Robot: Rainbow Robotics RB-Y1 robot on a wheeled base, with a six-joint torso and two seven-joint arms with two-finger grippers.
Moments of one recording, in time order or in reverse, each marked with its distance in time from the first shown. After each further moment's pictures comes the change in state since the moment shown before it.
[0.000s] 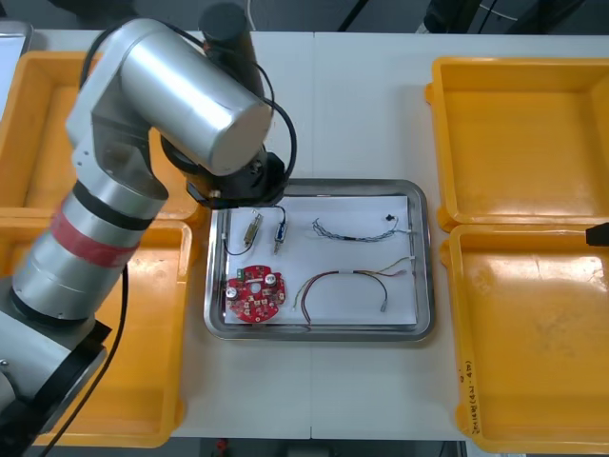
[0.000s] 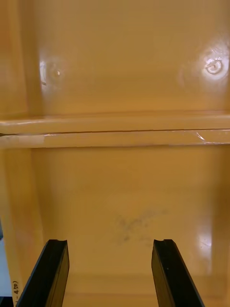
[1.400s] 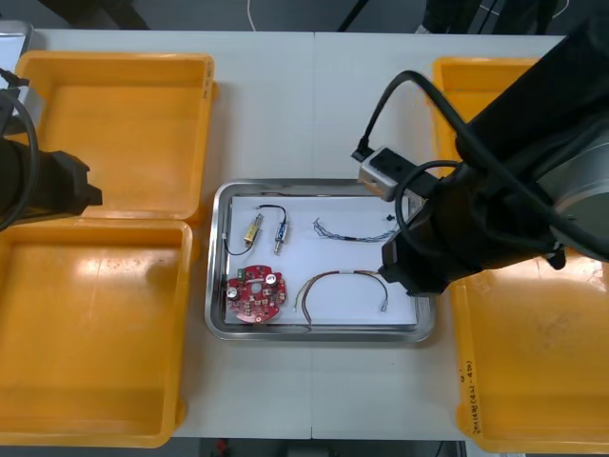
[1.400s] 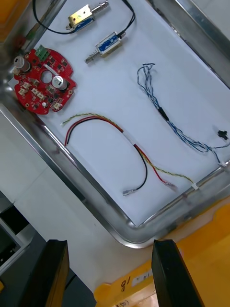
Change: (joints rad) right arm -0.514 0.103 0.791 -0.024 -0.080 0.000 0.005; left arm 0.445 0.365 0.585 -0.461 0.367 0.004 -0.176
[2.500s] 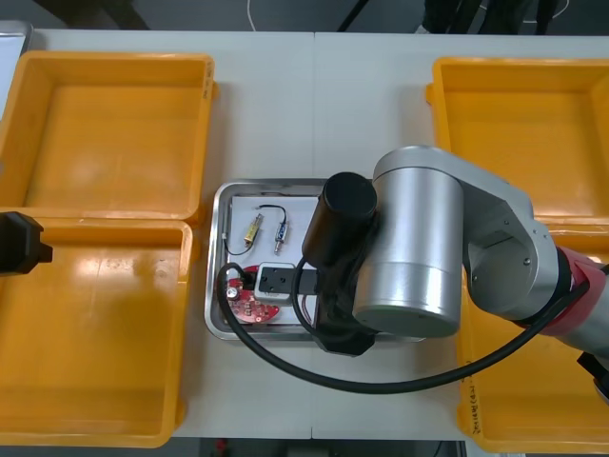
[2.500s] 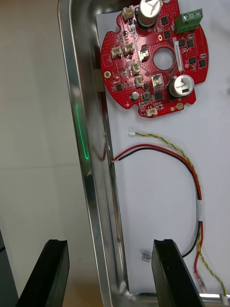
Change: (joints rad) right arm -0.111 0.141 0.482 0.189 0.236 -0.126 0.429; left arm 0.215 0.068 0.081 -0.011 0.018 0.000 -0.085
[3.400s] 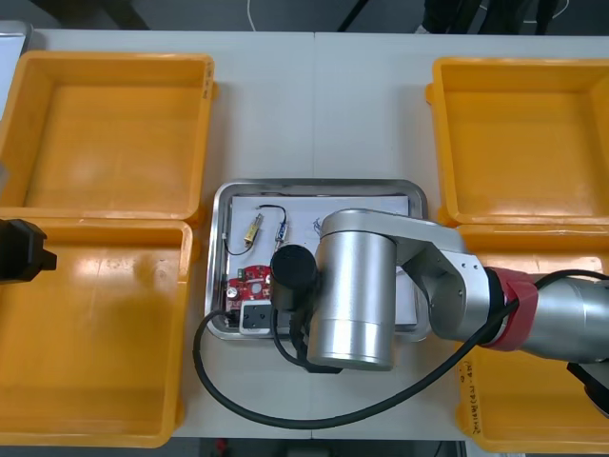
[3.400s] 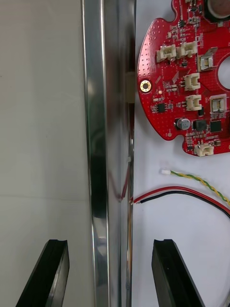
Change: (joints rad) right arm -0.056 0.041 0.232 0.168 0.094 -0.165 0.013; left arm 0.012 0.000 0.000 0.000 0.028 0.000 0.000
